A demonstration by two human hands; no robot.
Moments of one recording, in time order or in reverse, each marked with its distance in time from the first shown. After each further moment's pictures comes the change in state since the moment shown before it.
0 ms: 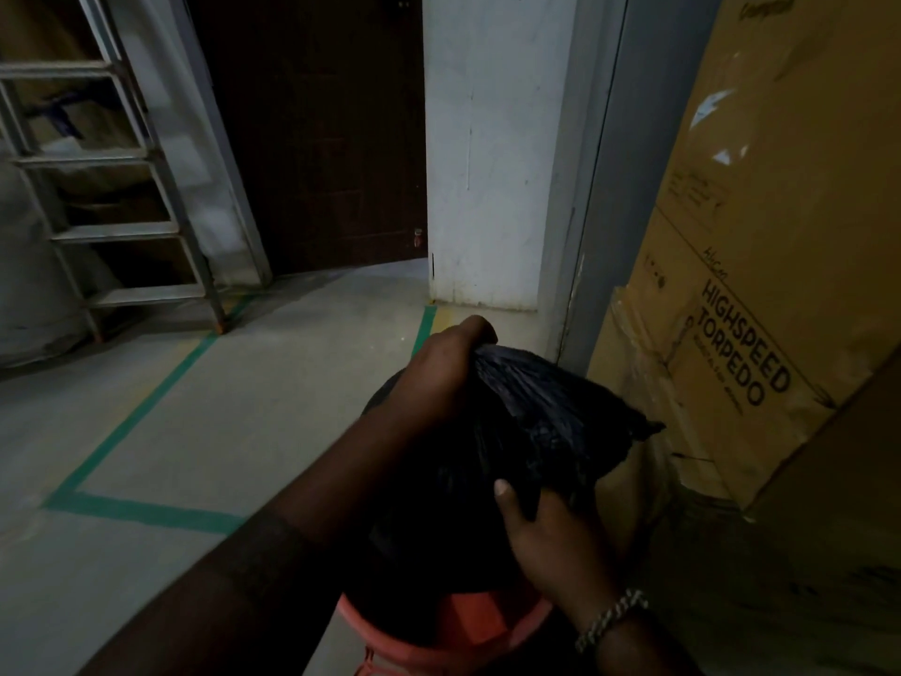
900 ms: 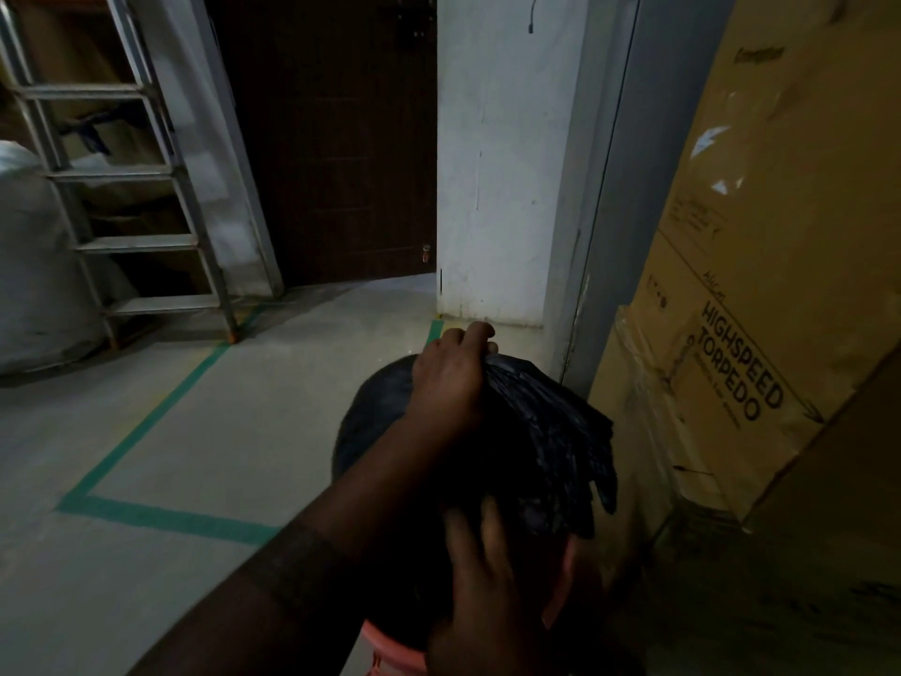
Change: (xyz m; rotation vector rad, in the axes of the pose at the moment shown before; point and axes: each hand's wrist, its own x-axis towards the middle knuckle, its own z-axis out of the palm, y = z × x) left_hand 0.001 -0.004 0.012 0.226 0.164 -0.087; right_hand -0.074 -0.044 0.049 -0.029 0.170 -0.432
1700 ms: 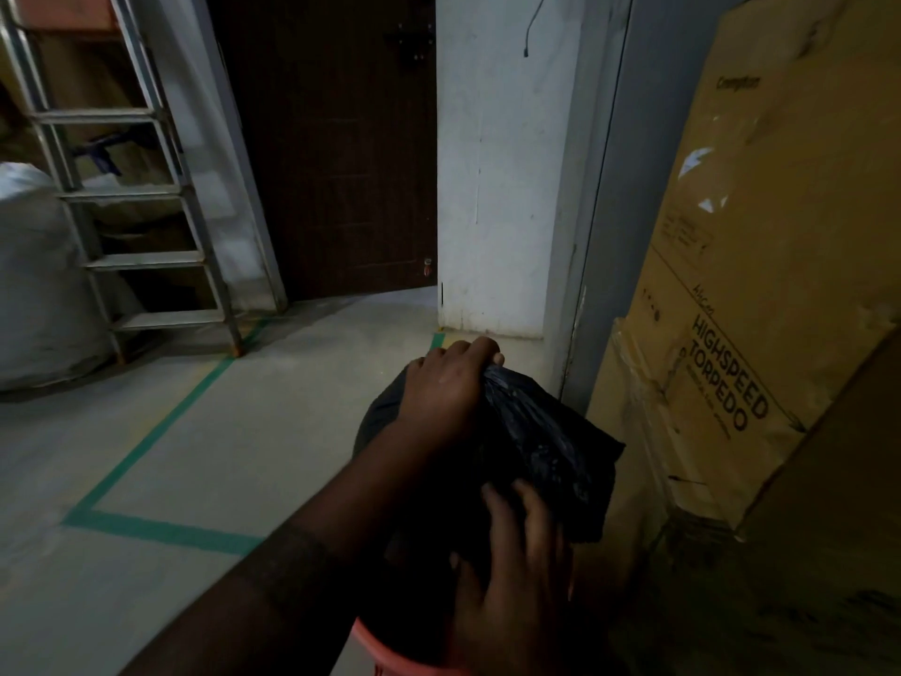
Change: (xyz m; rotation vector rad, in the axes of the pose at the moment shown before) left_hand -0.003 0.001 -0.018 0.118 -0.028 0.135; right_hand 0.002 0.040 0.016 -0.104 0.450 0.003
